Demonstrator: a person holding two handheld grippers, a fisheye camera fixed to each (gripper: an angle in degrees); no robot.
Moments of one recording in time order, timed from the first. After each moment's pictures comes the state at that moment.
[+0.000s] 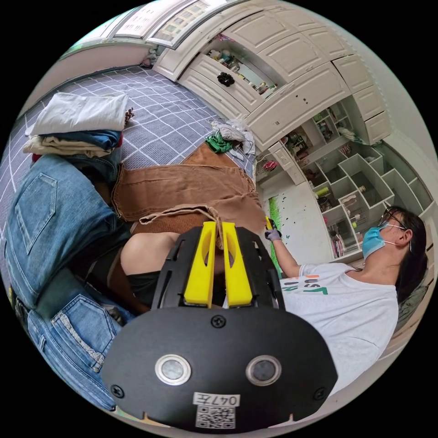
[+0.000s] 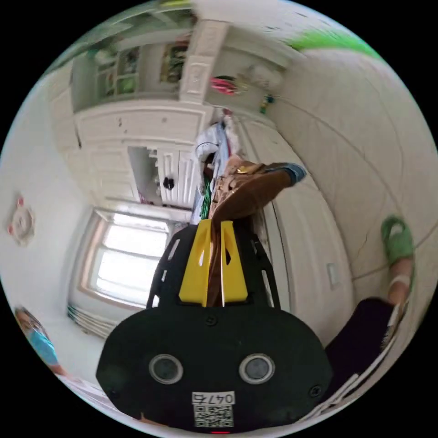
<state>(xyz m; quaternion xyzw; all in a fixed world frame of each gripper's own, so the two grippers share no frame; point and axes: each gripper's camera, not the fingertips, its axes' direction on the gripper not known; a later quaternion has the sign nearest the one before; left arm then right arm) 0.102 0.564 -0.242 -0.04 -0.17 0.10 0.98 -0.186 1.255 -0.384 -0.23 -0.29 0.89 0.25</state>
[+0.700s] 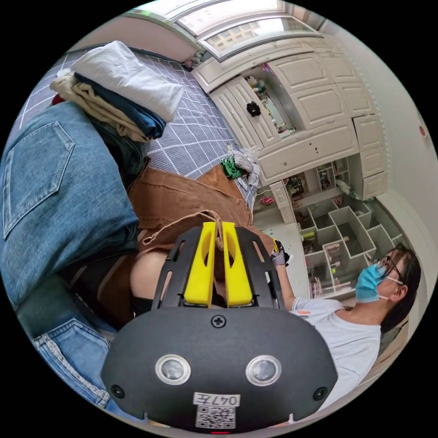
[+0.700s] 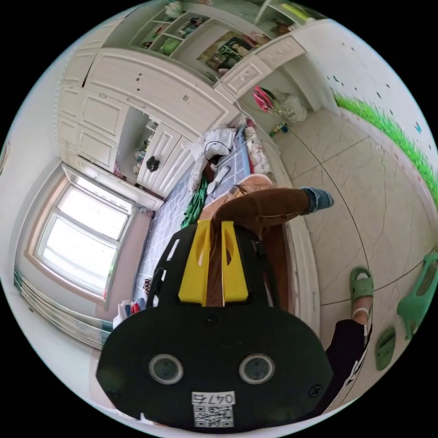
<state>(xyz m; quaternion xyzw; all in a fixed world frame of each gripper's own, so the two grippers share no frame) -0.068 0.565 -0.242 0.05 -0.08 -0.04 0.99 -0.084 1.076 -0.234 -0.32 -0.27 0.82 0.38</state>
